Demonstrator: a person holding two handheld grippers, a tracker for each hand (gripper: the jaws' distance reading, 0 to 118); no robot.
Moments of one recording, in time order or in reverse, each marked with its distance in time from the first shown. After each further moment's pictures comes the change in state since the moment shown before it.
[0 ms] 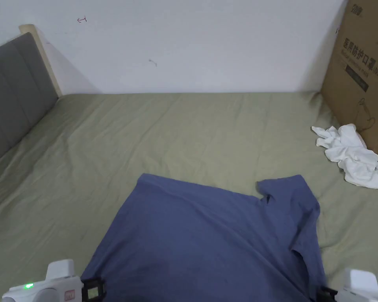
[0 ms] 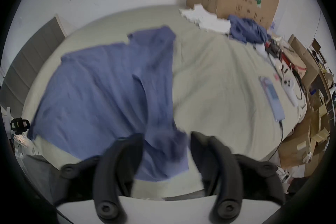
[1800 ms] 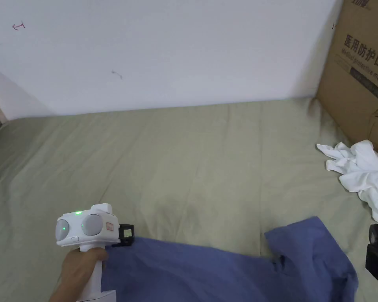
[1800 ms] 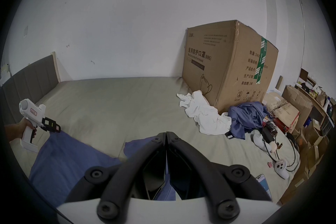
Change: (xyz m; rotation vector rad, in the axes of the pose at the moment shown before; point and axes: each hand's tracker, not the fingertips) left arm 0.140 0.300 -0.268 -0.096 -0.087 -0.166; right arm -0.024 0.205 -0.033 0.440 -0.126 0.034
